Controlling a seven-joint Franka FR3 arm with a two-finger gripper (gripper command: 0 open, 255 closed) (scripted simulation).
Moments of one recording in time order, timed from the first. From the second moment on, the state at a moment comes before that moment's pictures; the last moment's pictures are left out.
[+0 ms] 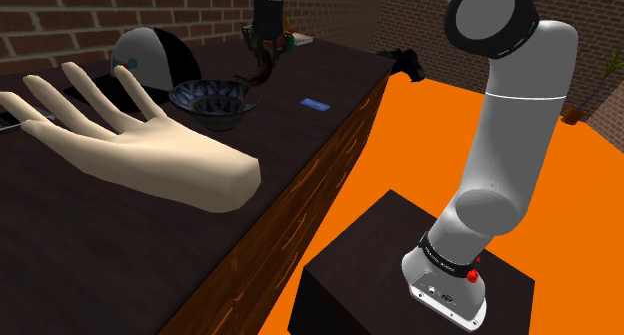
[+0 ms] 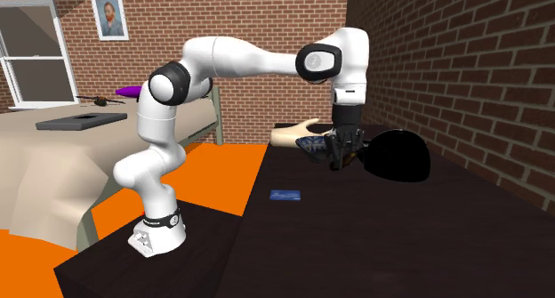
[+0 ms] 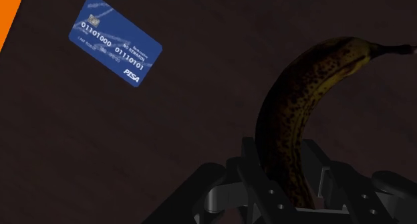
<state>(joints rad) 0.00 0.30 0.20 -1.35 -0.10 1.66 0.81</state>
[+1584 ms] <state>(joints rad) 0.12 0.25 0.25 -1.20 -0.11 1.46 0.96</state>
